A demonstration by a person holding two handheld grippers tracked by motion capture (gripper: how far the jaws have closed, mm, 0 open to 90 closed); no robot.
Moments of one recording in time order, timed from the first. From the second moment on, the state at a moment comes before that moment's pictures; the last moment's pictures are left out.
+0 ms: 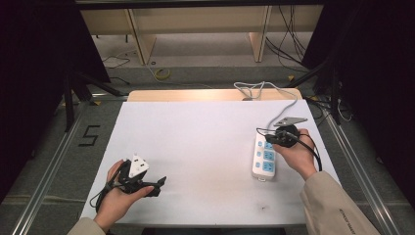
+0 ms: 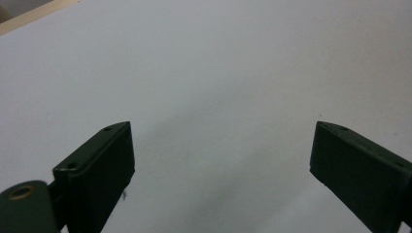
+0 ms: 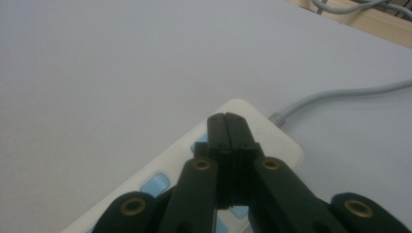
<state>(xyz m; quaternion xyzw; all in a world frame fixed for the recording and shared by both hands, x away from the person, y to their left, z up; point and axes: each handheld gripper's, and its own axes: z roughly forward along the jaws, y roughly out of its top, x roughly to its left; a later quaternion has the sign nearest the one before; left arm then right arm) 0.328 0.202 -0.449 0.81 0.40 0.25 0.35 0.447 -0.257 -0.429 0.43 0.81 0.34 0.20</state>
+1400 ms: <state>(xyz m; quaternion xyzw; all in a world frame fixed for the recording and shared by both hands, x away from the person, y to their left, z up) 0.328 0.202 -0.449 0.81 0.40 0.25 0.35 0.464 -0.240 -0.430 0.42 0.83 0.30 0.19</state>
